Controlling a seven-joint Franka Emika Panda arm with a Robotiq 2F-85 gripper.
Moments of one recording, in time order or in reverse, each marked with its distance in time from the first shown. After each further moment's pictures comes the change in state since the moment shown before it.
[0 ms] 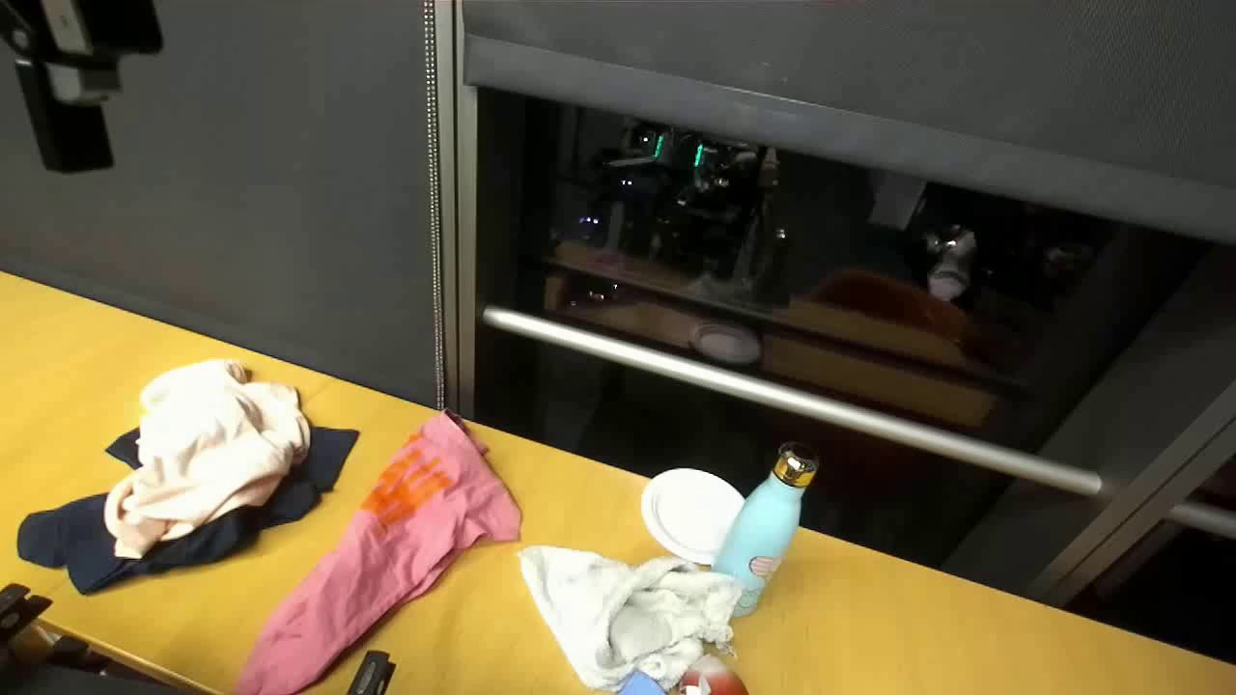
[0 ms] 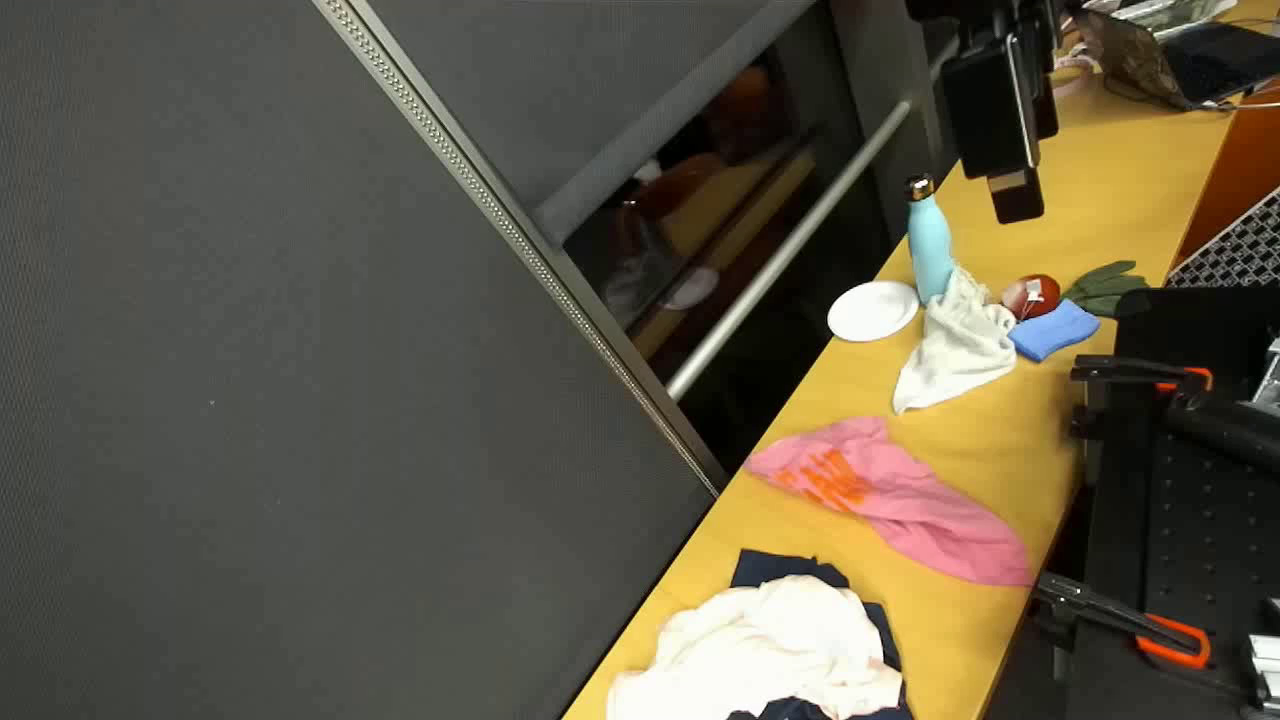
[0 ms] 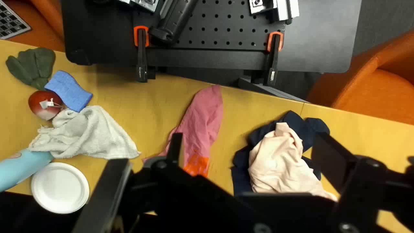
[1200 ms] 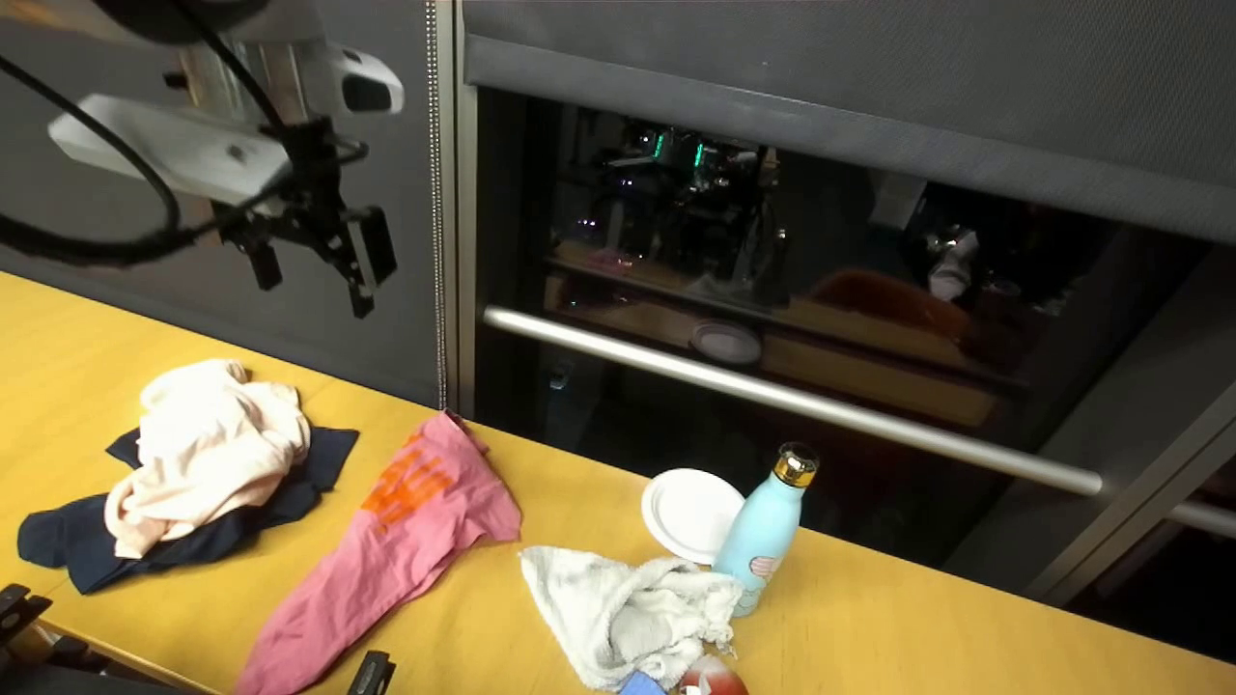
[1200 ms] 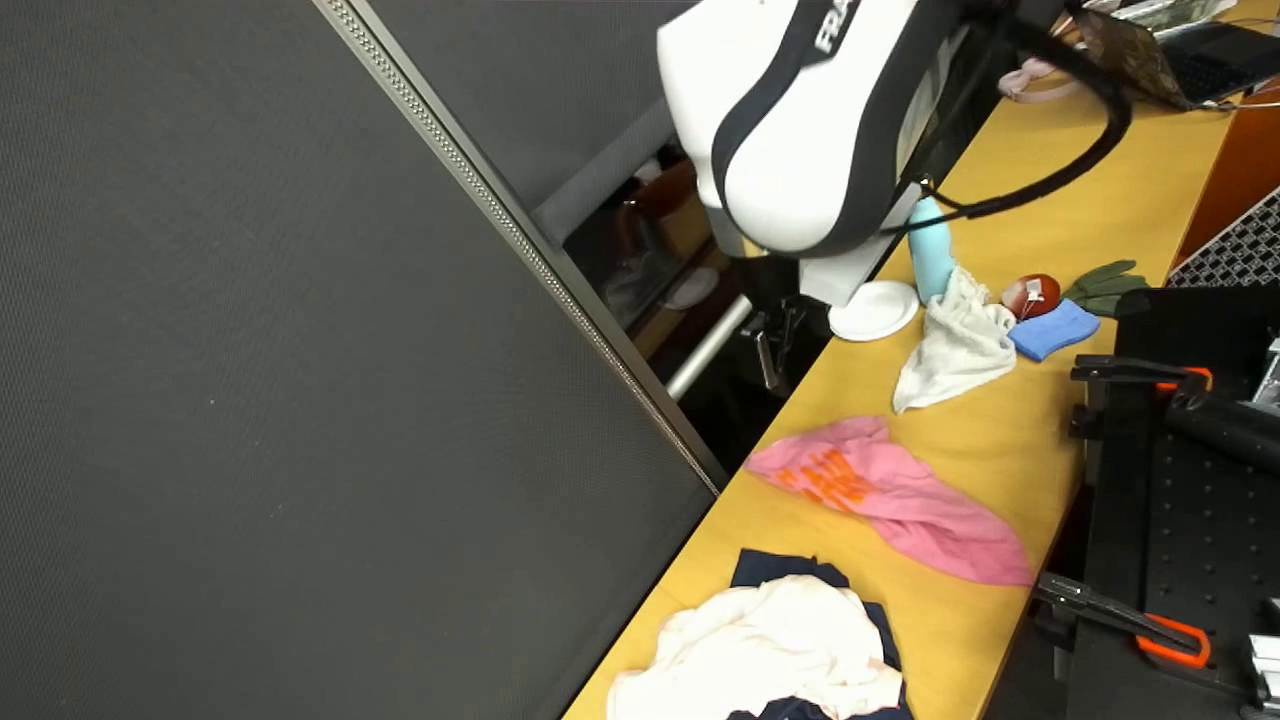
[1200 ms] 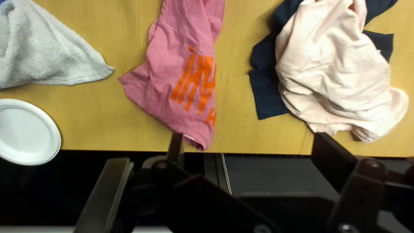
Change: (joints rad) arm -0.001 0.706 0.030 0.220 0.002 0.723 0.169
